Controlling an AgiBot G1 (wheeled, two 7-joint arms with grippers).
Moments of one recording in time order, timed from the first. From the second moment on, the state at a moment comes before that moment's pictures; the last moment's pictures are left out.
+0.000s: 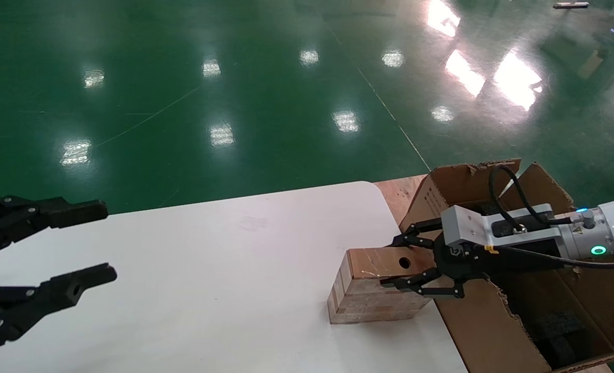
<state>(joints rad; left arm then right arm) -1.09 0.57 0.37 -1.25 0.66 1.45 -0.13 1.49 -0.52 -0.95 0.55 -1.01 -1.59 -0.40</state>
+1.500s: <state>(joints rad) -1.09 0.57 0.37 -1.25 0.66 1.45 -0.13 1.91 -0.15 -0.93 0.37 -1.11 -1.41 0.11</state>
